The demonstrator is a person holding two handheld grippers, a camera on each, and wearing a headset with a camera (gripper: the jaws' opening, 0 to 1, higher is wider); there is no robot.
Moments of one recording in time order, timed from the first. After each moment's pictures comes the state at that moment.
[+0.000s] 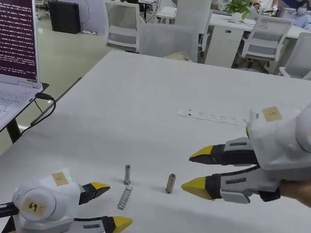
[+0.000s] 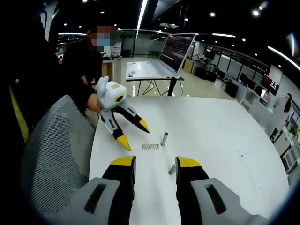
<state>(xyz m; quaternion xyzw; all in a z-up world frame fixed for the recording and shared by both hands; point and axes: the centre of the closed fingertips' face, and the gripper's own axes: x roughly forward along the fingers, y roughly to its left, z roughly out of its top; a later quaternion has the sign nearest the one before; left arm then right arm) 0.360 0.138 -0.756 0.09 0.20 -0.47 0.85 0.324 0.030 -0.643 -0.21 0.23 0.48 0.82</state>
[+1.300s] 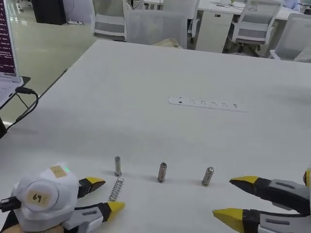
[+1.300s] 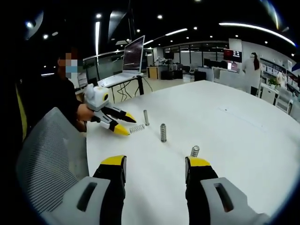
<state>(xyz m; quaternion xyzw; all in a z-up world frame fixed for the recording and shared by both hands) 0.381 0.133 -0.779 0.10 0.23 -0.44 0.86 0.295 -0.045 -0.697 -0.05 0.24 0.37 0.90</state>
